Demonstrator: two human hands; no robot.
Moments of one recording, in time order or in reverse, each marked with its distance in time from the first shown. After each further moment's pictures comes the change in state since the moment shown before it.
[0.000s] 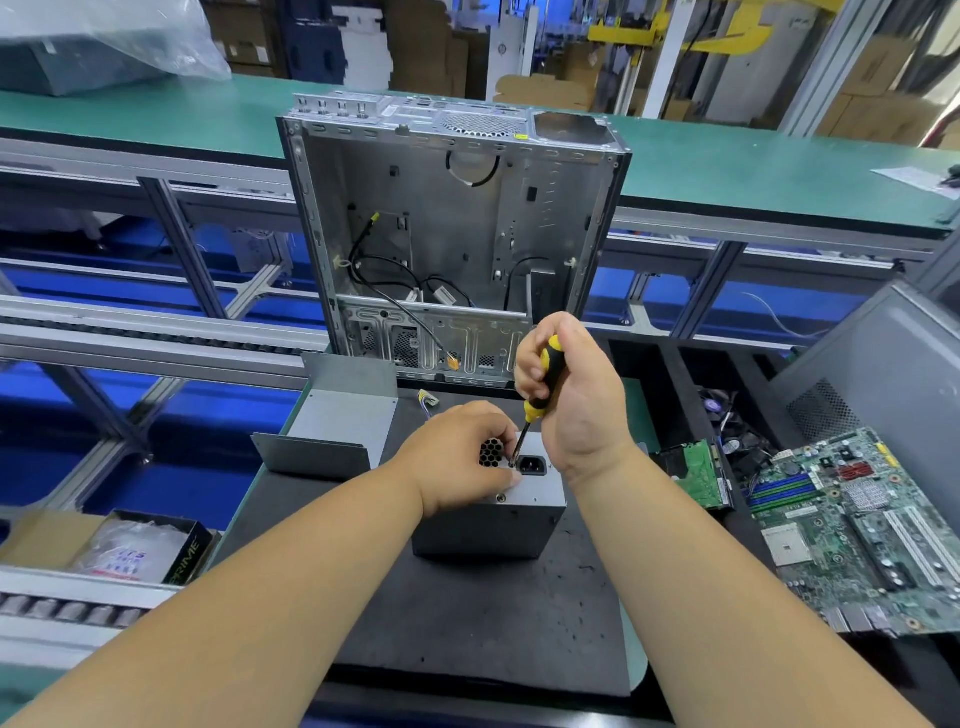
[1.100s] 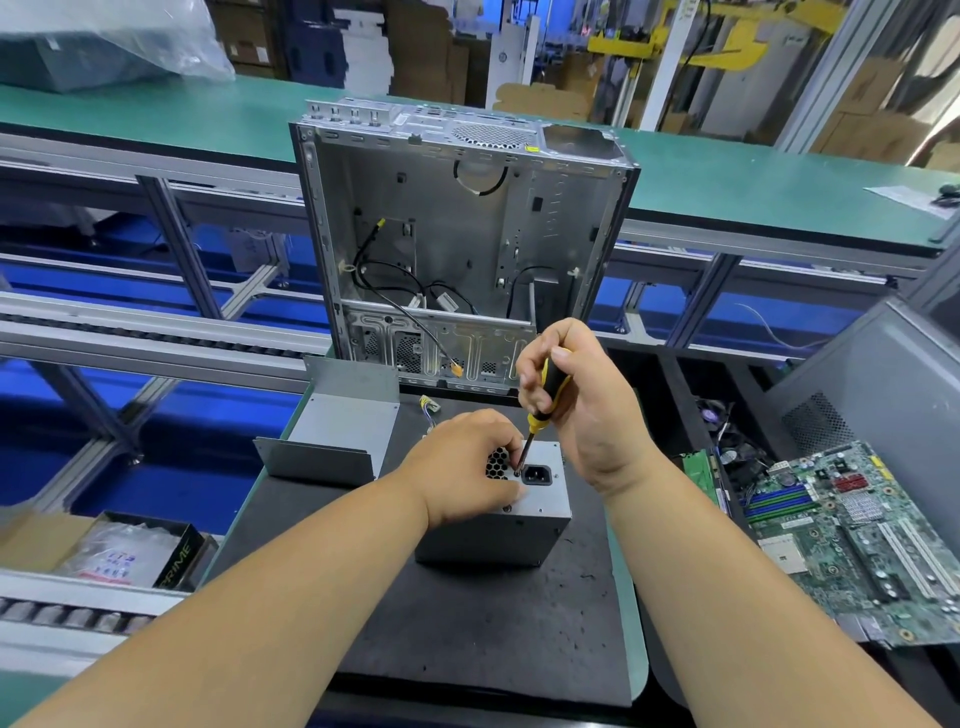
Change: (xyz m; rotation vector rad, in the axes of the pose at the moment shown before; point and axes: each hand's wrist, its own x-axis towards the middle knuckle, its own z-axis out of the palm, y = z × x) left_hand -0.002 0.003 -0.002 0.051 0.007 0.022; right_hand -0.001 -0.011 -0.006 -0.152 -0.133 0.066
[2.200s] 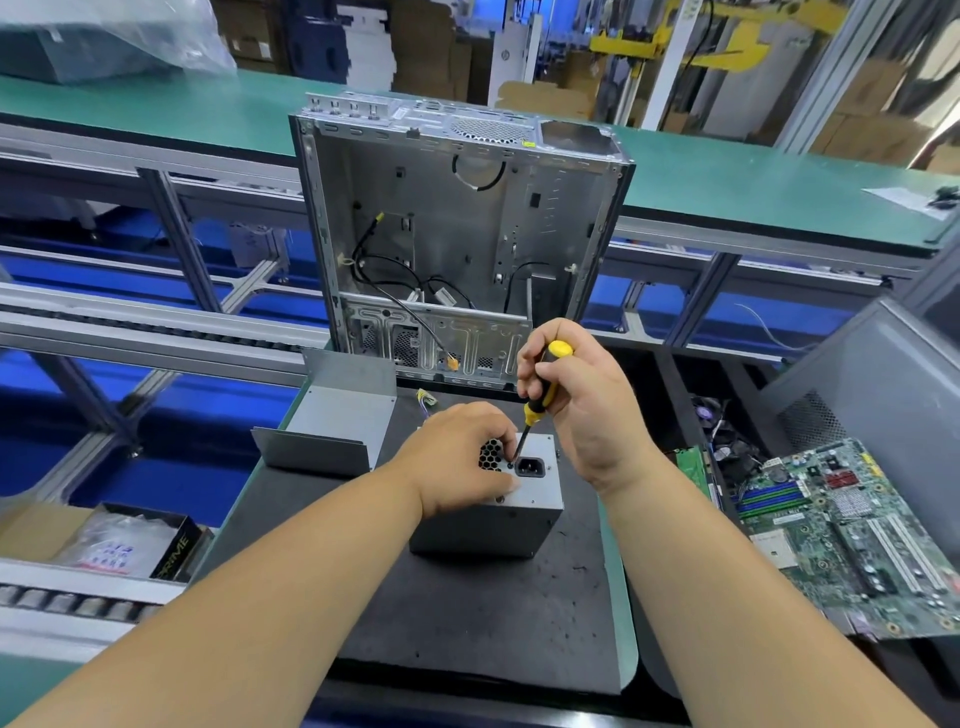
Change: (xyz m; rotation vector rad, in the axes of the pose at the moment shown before) left_hand -0.005 0.004 -0.002 -0.025 0.001 -0.030; right_hand -0.009 -0.004 -0.002 -0.123 0.039 0.022
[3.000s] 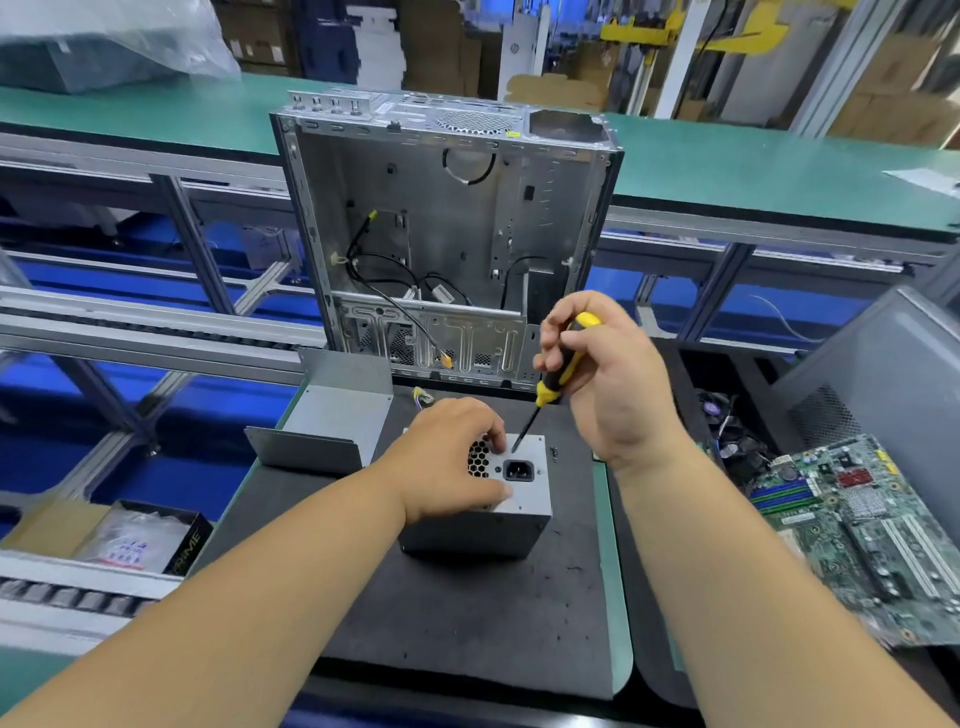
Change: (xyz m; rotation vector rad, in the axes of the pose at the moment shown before) left_hand -0.001 0.006 0.003 0.043 -0.014 -0.047; right_hand 0.007 -0.018 -0.024 0.204 0.062 -0.013
